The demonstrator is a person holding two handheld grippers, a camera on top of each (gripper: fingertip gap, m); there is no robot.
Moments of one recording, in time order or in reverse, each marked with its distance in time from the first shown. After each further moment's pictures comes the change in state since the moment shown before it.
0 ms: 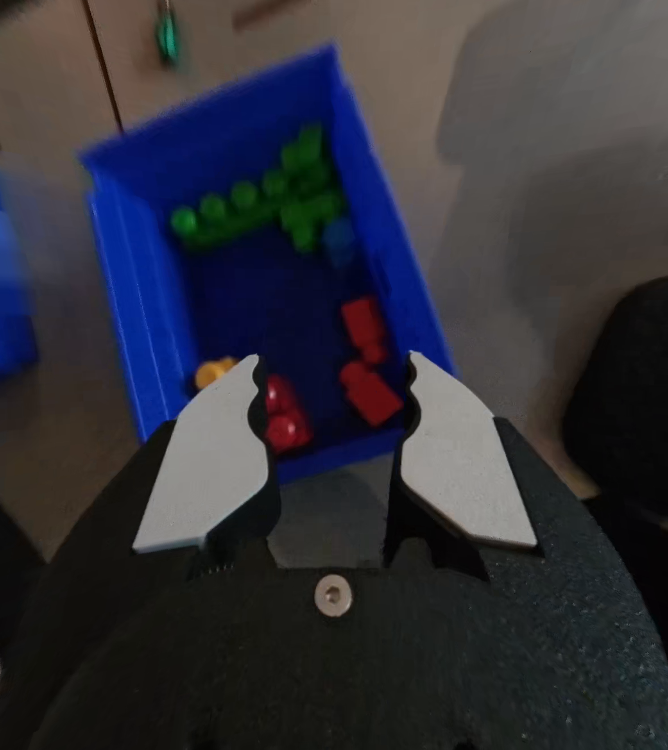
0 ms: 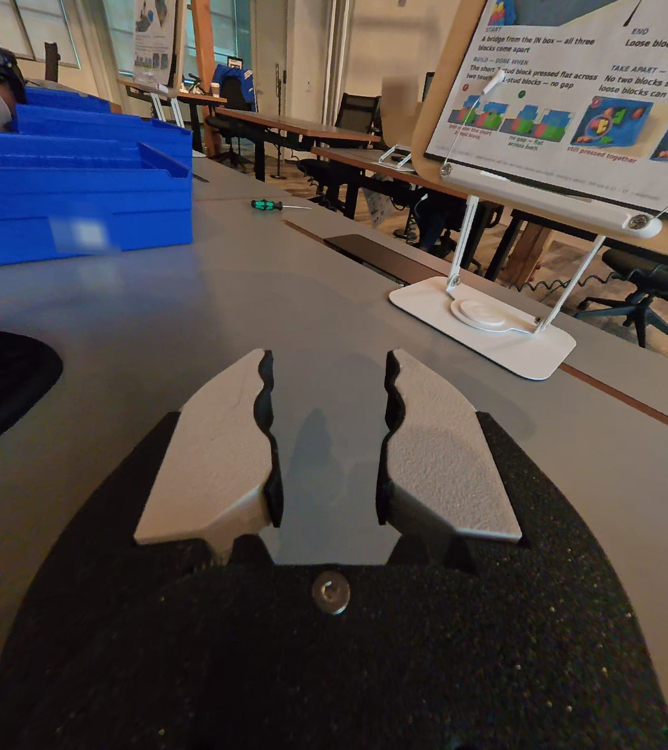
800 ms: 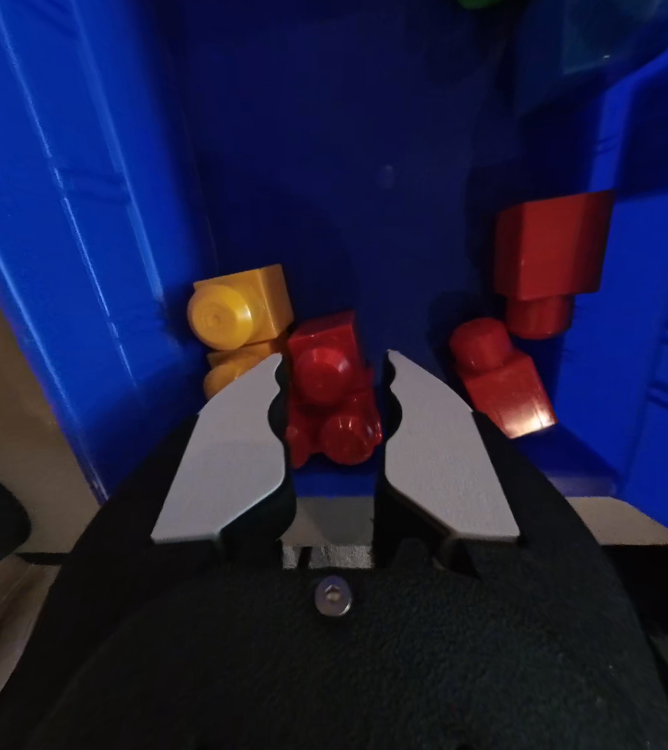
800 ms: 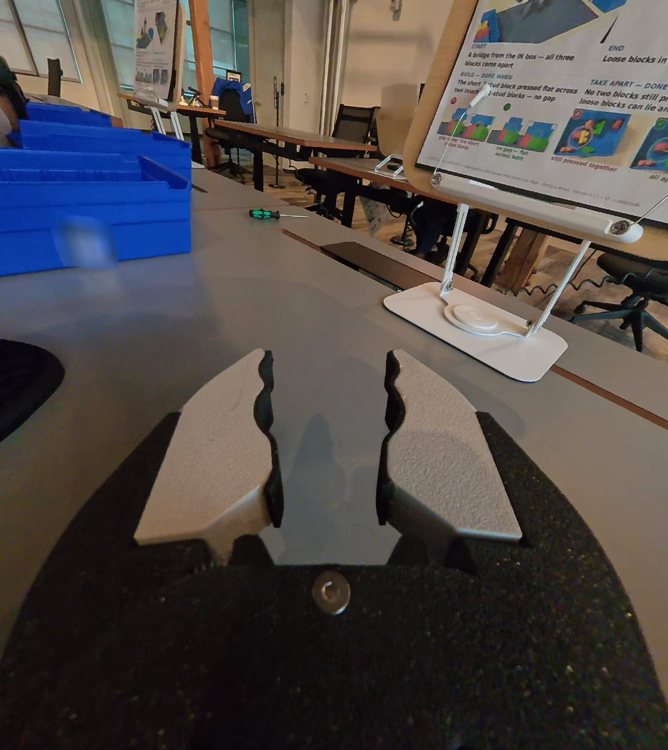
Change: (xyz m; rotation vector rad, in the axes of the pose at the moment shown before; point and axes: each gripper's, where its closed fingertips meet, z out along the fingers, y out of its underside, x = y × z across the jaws) left arm -0.055 0.097 0.090 -0.516 -0.042 -0.191; right arm 0.006 -0.005 -0.007 0.020 0.005 0.010
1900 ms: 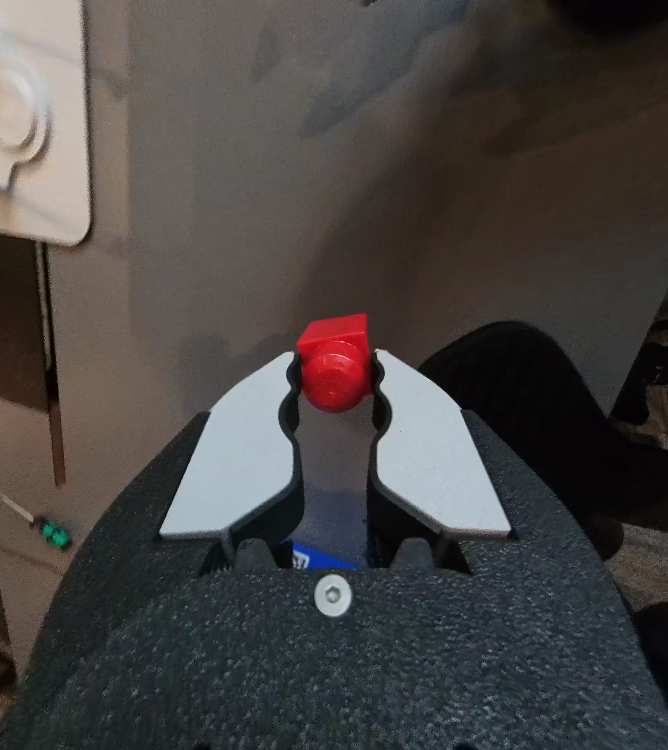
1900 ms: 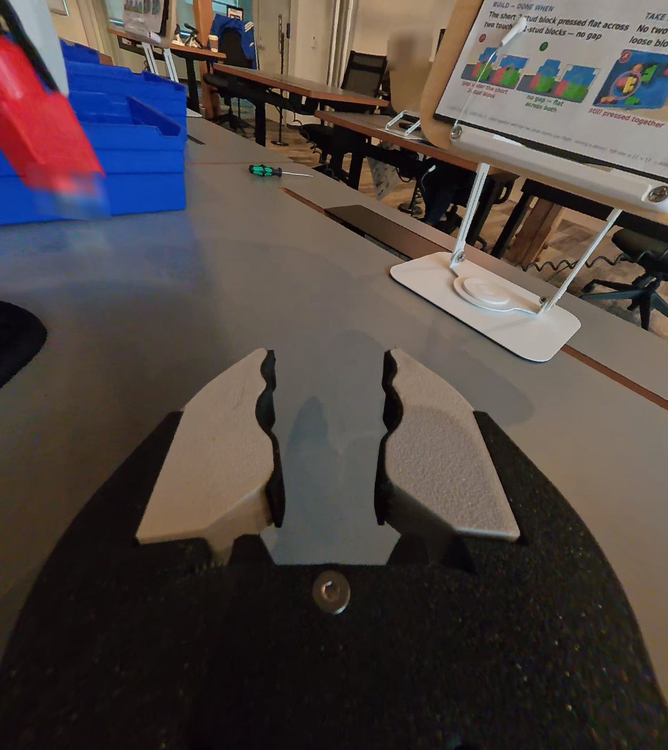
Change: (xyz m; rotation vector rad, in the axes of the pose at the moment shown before) left arm 0.358 -0.111 -0.128 0.345 0.197 1.219; right arm -0.001 0.020 0.008 -0.088 -0.017 -0.030
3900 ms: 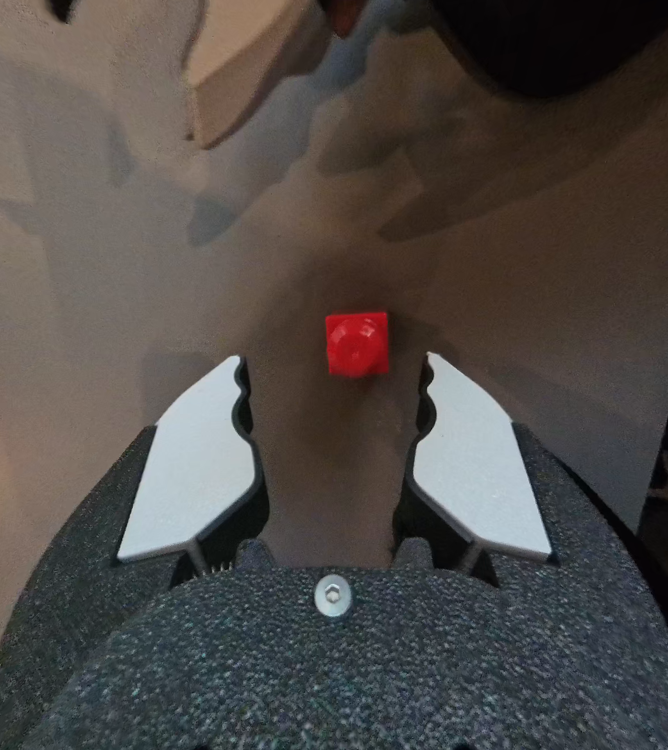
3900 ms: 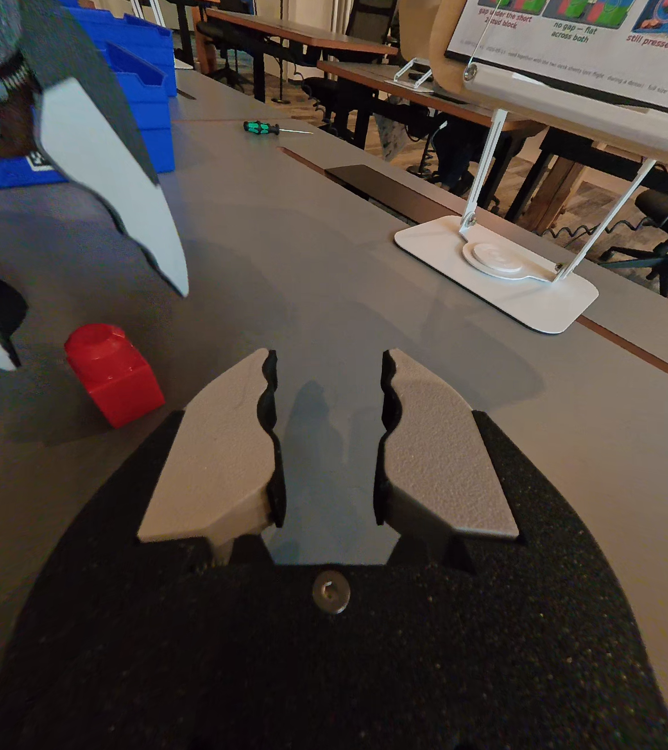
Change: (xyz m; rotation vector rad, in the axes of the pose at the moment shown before) left arm 0.049 -0.056 0.109 0.030 0.181 0.140; right arm 0.004 0.019 0.006 -0.082 -0.014 0.014
